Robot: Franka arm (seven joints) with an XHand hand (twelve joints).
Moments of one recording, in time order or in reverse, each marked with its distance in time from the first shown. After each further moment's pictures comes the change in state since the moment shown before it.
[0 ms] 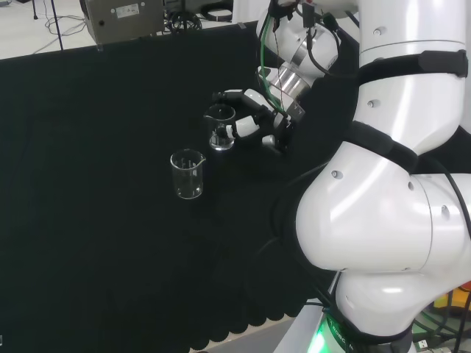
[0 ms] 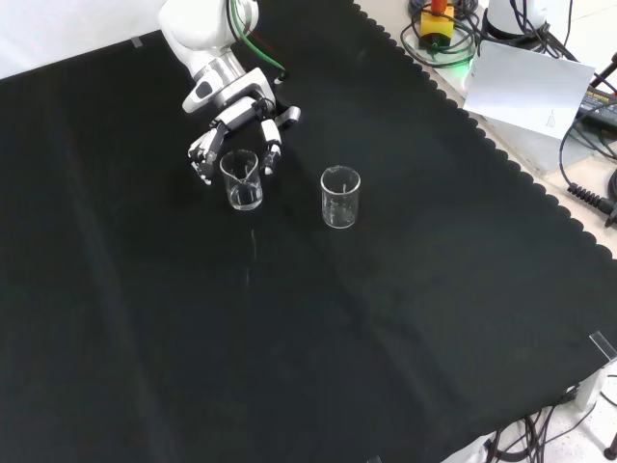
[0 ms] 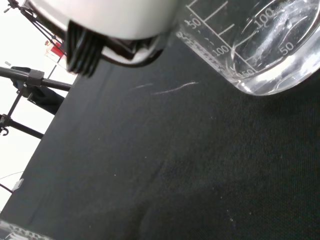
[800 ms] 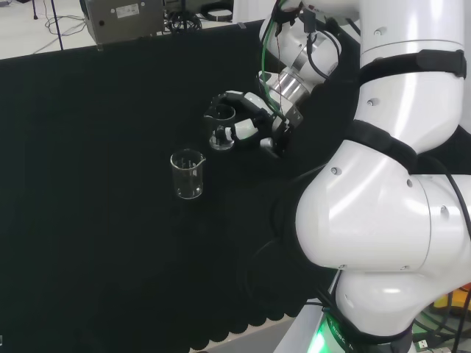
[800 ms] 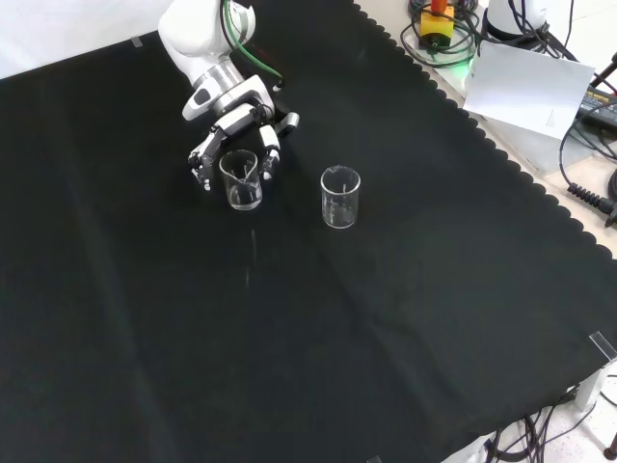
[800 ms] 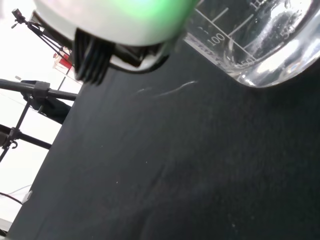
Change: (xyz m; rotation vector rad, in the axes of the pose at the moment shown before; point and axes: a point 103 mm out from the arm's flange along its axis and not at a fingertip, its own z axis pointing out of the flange) arm -0.009 0.005 0.007 -0.016 0.062 0.010
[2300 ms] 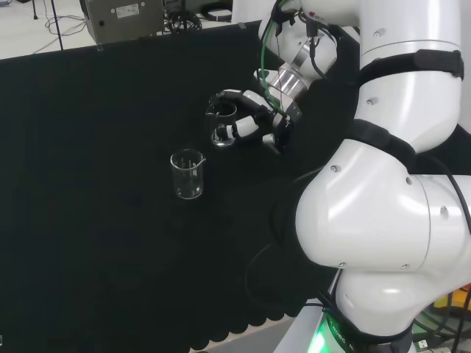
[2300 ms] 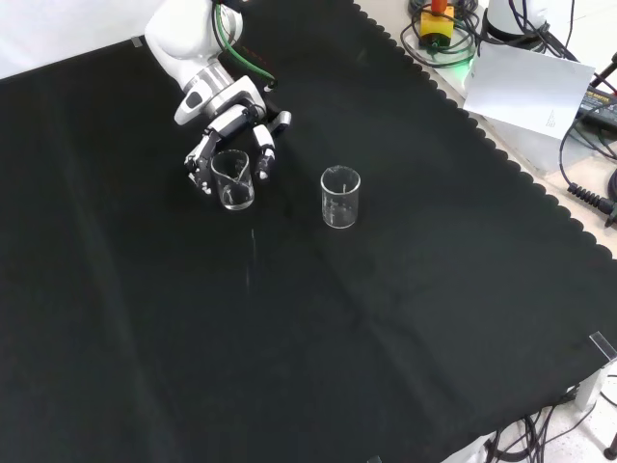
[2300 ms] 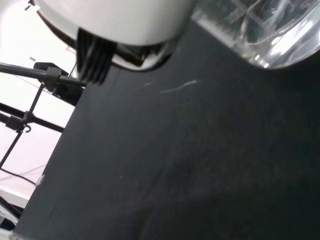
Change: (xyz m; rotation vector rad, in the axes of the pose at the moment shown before) arm -0.001 0.008 -0.002 0.070 0.014 -0.041
